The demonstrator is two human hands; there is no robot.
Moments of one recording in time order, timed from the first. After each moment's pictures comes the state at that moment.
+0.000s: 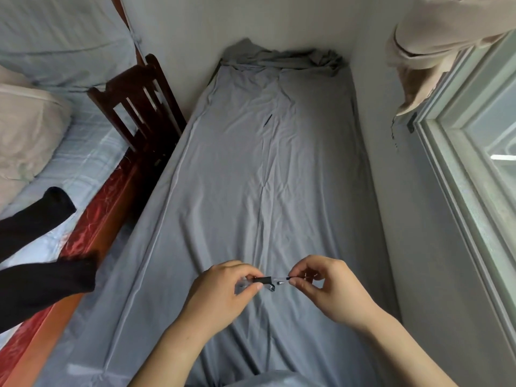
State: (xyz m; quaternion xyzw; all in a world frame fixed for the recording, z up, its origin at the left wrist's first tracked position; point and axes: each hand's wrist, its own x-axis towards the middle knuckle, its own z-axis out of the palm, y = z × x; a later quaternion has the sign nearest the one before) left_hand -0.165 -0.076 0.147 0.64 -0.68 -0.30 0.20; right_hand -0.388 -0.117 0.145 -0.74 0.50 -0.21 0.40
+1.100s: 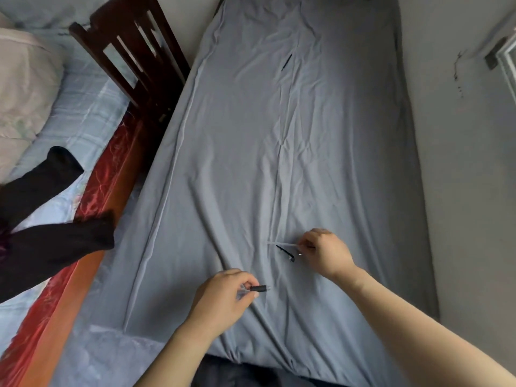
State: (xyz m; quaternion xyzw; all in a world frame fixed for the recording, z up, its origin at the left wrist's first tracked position) left_hand -0.134 -0.047 0.056 0.69 -0.63 -0.36 0.09; right_hand -0.356 -0.160 0.006 -0.75 0.57 -0.04 0.34
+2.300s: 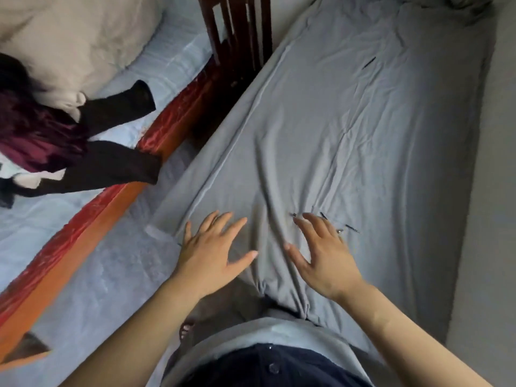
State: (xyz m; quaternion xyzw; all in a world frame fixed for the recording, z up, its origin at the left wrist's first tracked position) left_hand -0.083 0.065 0.115 0.79 -0.58 -0.18 0.03; right_hand -0.288 -0.036 0.115 -0.86 0.43 -0.04 0.28
